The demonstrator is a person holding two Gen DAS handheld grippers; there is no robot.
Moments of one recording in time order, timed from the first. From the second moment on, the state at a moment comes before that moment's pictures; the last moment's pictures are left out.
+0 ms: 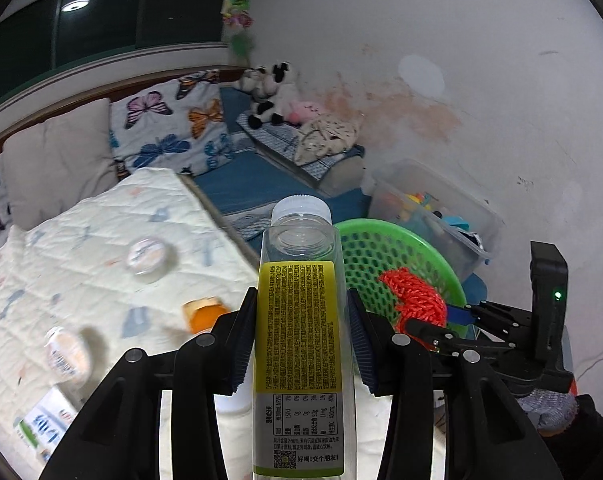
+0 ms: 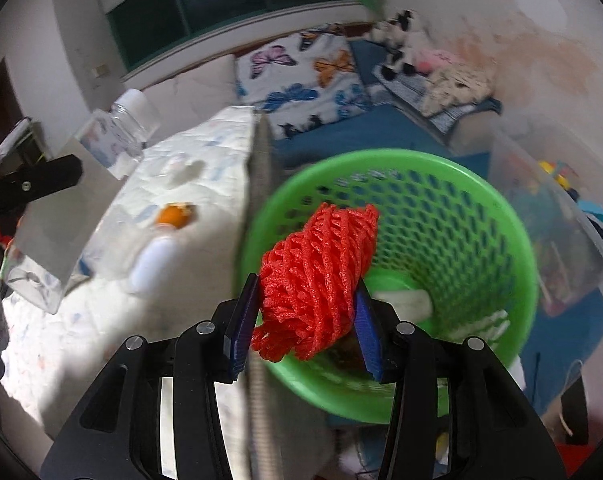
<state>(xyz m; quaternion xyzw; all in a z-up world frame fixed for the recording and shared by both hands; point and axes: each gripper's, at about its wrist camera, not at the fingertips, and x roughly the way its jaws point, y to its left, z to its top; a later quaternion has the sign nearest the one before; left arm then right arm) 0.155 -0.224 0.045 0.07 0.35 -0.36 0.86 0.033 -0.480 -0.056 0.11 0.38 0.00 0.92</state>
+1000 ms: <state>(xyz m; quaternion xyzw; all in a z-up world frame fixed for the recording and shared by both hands) 0.182 -0.375 -0.025 0.09 0.42 -0.39 0.81 -0.012 -0.544 -0.066 0.16 0.36 -0.06 0.92</state>
